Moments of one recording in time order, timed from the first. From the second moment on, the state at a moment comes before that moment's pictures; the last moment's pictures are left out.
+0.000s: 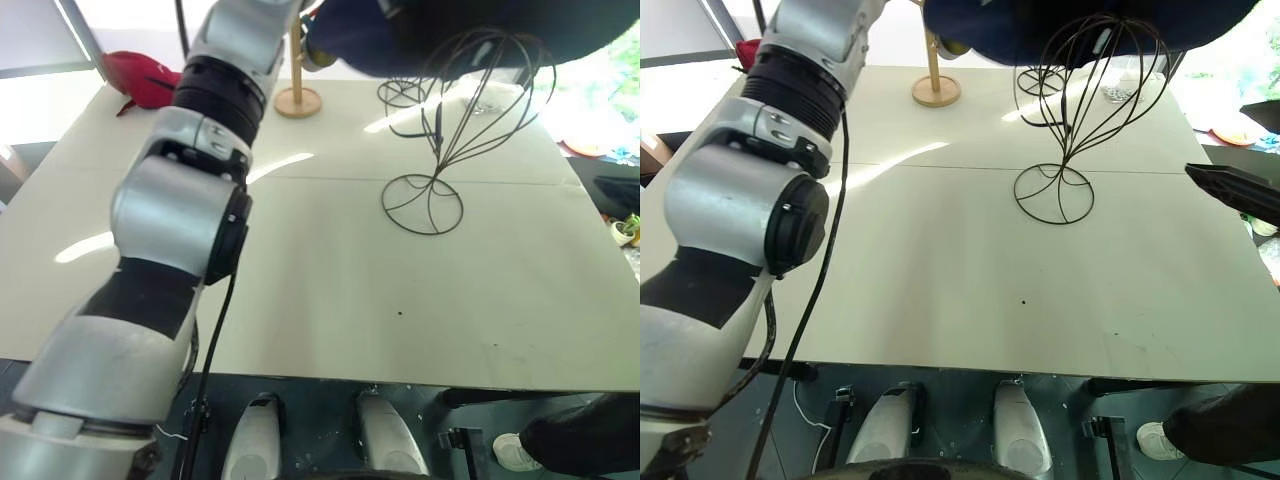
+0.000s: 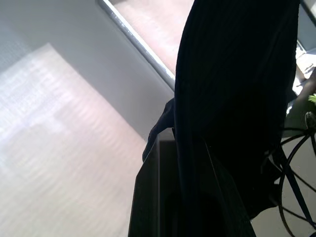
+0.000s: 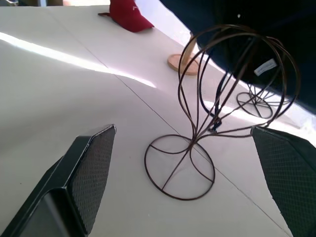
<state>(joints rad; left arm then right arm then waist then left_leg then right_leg) -1.78 0.17 -0.09 1.13 0.08 -0.31 -0.60 -0.09 -1.20 -1.02 -0.38 0.82 0.93 1.03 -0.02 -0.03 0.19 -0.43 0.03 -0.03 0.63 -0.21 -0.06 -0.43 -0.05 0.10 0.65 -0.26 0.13</state>
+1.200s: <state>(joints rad) -1.45 0.47 -0.77 0.95 1.31 -0.92 0.55 0.07 -1.18 -1.38 -0.39 0.82 1.14 1.02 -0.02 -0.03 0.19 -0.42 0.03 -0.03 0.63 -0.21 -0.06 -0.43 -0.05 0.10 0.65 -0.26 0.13</state>
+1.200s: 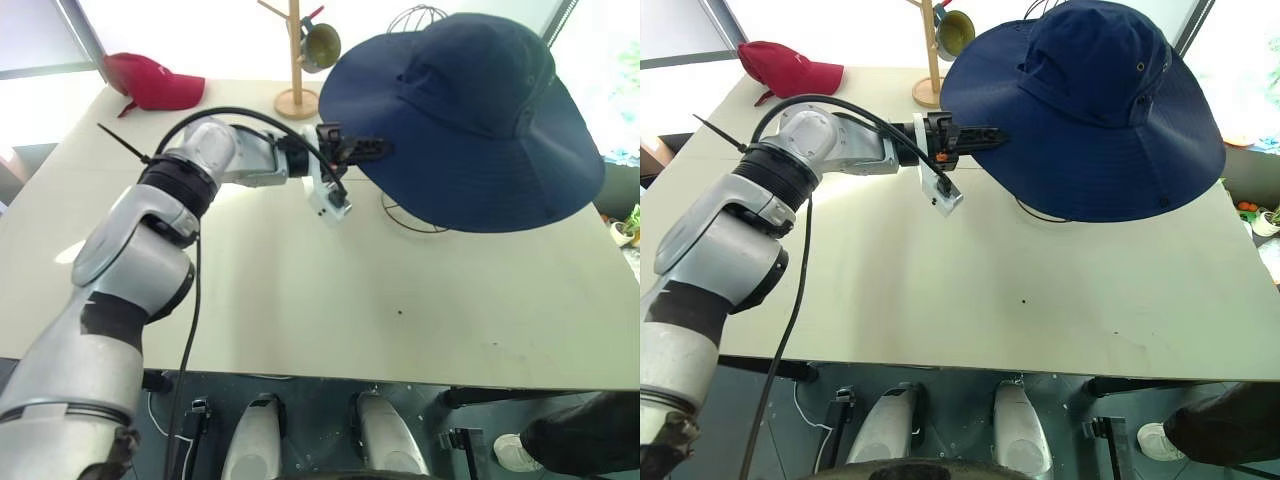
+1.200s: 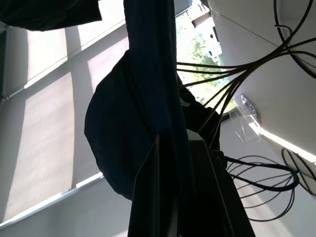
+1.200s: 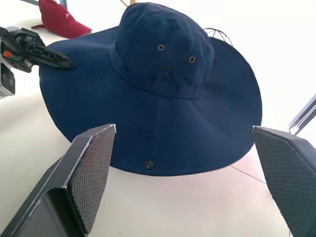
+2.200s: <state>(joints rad) -1.41 0.54 -0.68 0.95 0.91 -1.17 0.22 0.11 -1.20 -1.29 -0.31 0.75 1.04 1.08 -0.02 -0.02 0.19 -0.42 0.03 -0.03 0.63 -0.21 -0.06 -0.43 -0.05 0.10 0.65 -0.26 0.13</state>
